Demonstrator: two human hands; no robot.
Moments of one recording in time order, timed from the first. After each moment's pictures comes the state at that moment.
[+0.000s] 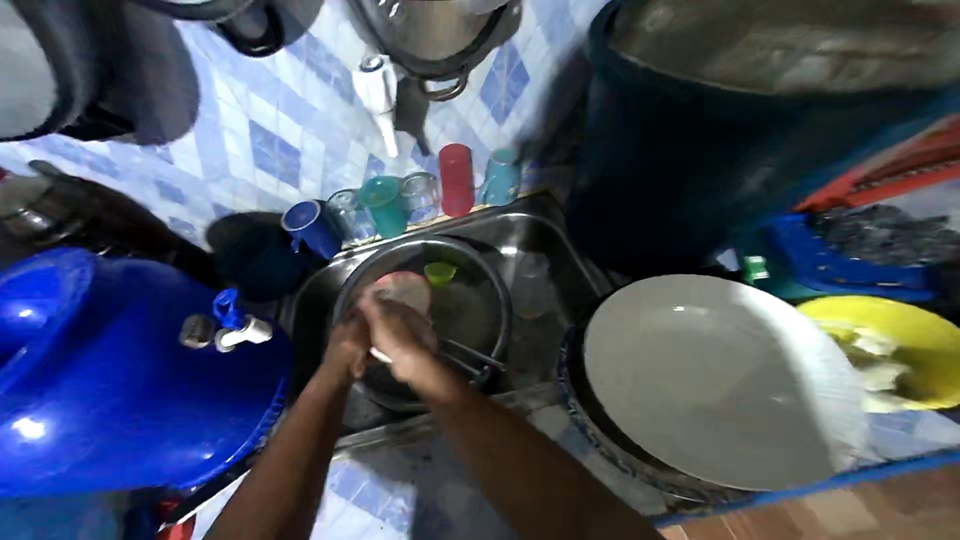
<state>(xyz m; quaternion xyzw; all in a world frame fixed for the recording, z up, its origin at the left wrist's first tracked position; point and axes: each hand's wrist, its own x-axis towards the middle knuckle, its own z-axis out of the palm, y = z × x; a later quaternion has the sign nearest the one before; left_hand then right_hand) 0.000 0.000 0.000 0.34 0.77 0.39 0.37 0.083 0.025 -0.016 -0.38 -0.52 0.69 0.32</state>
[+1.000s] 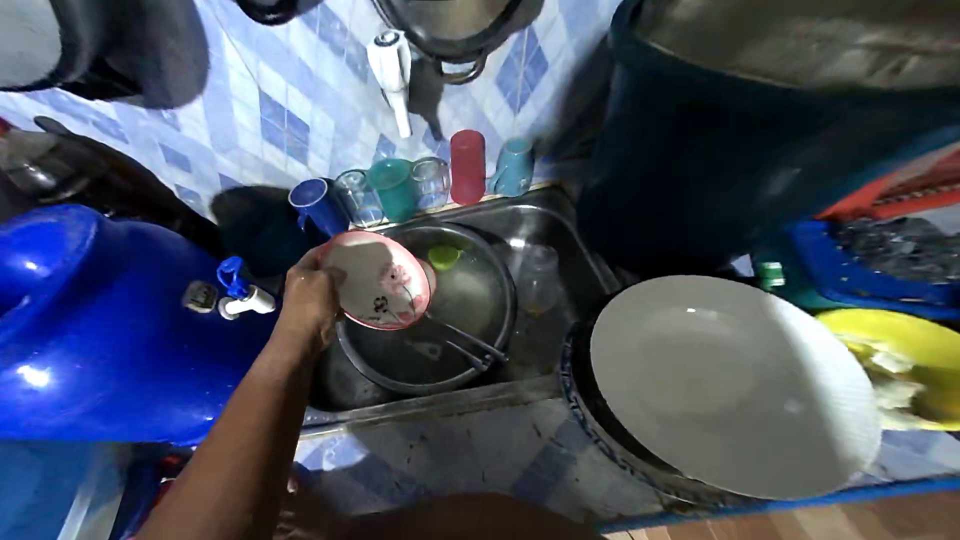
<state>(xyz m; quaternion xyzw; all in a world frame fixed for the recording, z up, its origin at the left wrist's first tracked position) -0.007 -0.003 0.057 0.31 0.75 0.49 0.32 0.036 -0.185 -0.081 -0.05 -0.93 0.35 0.02</state>
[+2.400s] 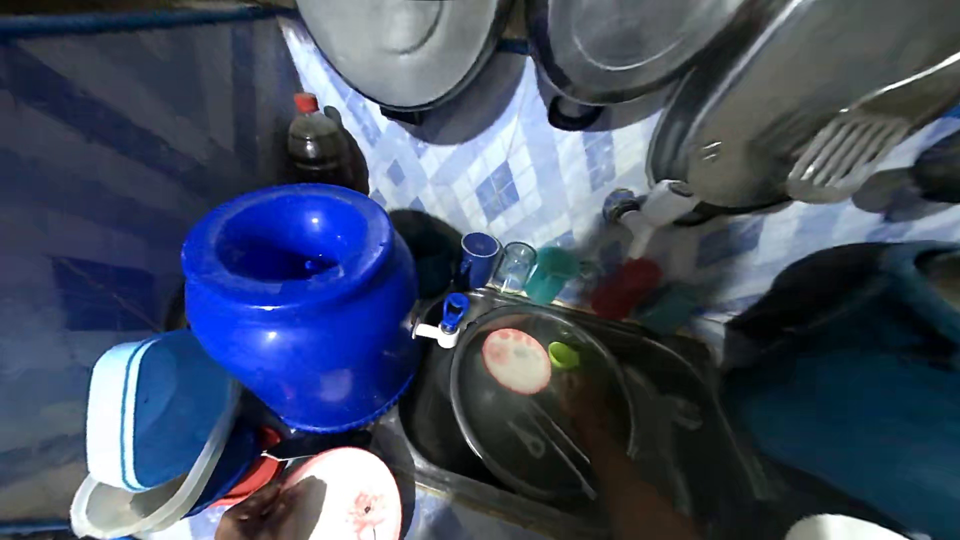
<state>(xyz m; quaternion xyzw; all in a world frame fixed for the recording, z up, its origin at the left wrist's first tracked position) -0.134 -0.286 -0.073 0.22 0.82 0.50 0.19 0.113 0.139 -0.112 -0.61 -0.75 0.25 0.03</state>
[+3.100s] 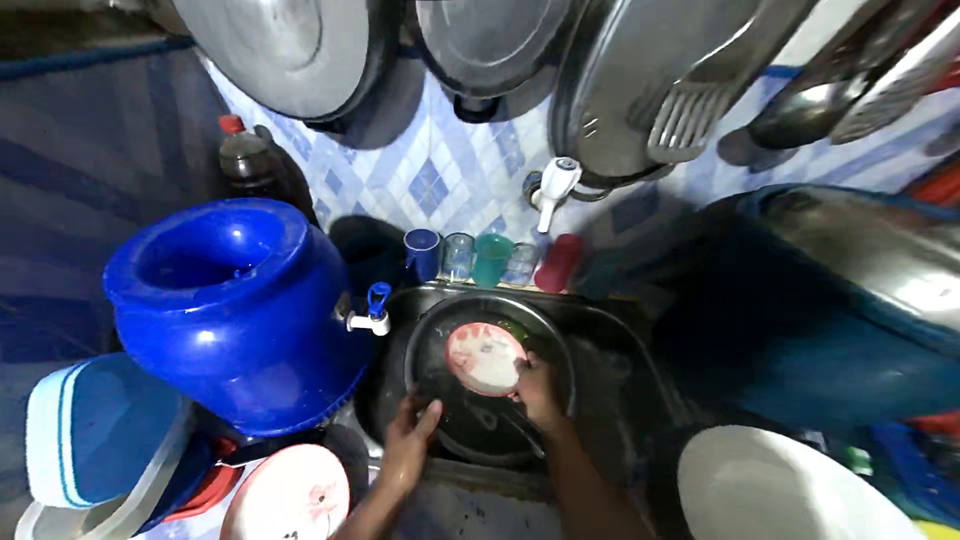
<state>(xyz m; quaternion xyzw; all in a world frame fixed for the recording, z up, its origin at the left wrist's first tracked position) -0.004 -0.106 -0.036 0.23 0.64 0.60 0.43 0.123 0.086 -0.068 -0.60 -0.55 0.52 0.23</state>
